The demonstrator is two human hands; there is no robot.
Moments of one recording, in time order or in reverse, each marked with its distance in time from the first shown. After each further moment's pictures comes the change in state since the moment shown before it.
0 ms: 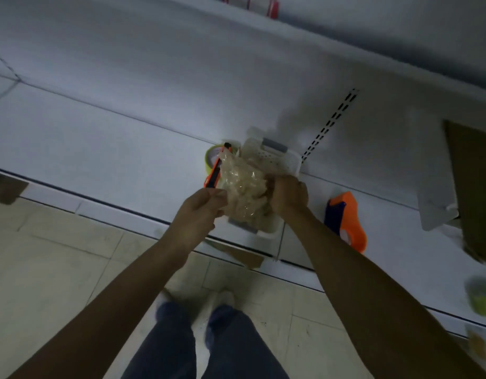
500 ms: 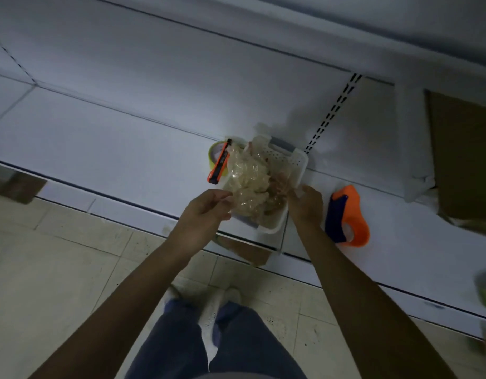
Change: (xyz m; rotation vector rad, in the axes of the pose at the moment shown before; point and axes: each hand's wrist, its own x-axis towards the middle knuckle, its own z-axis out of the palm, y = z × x) left_hand -0.017 -0.015 0.007 0.128 -0.010 0.117; right_hand -0.039 0.031 -0.005 0.516 0.071 0.335
